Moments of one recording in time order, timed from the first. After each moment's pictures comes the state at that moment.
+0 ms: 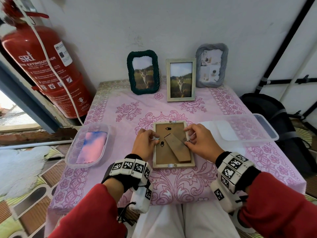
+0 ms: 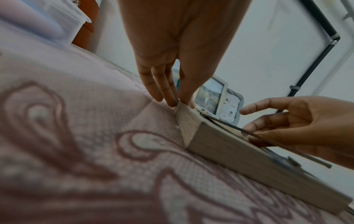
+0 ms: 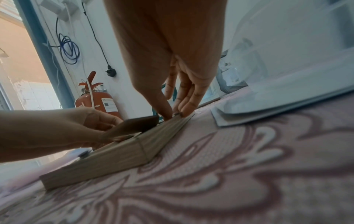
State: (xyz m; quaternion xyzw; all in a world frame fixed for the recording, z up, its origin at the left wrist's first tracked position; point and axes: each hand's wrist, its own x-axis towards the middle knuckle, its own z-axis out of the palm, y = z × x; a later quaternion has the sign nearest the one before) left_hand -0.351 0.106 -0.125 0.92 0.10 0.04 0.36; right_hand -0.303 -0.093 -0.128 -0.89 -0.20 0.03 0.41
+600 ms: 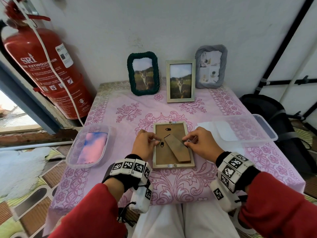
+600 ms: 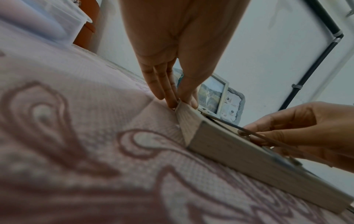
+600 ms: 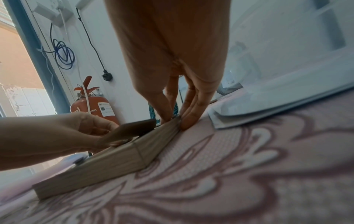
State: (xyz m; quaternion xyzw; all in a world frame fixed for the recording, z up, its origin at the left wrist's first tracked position) left_hand -0.352 0.108 -0.125 0.93 0.09 0.03 0.36; right_hand -0.307 -0.095 -0.120 -0.90 -0.20 0.02 0.39
